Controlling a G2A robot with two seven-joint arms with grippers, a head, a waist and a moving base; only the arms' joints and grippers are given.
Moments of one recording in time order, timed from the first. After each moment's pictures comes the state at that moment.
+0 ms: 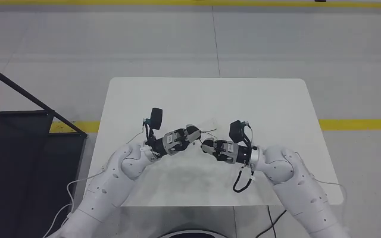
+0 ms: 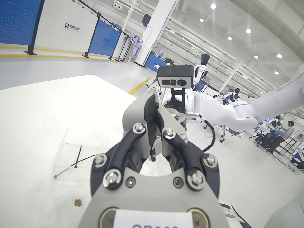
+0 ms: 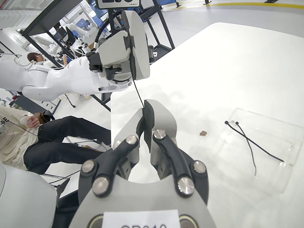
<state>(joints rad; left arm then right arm) 1.02 -1.19 -1.03 -1.31 0.58 -1.01 0.04 -1.02 -1.11 1.03 -1.45 -0.48 -0.84 0.46</state>
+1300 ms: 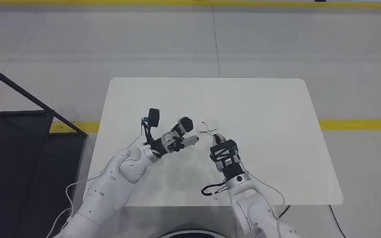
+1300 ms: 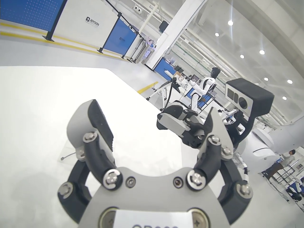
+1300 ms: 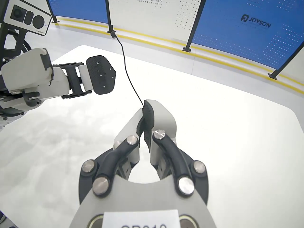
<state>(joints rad) 1.06 -1.19 -1.04 -1.32 0.44 -0.89 -0.04 -1.36 -1.16 0.91 -1.97 -1.44 0.32 0.22</state>
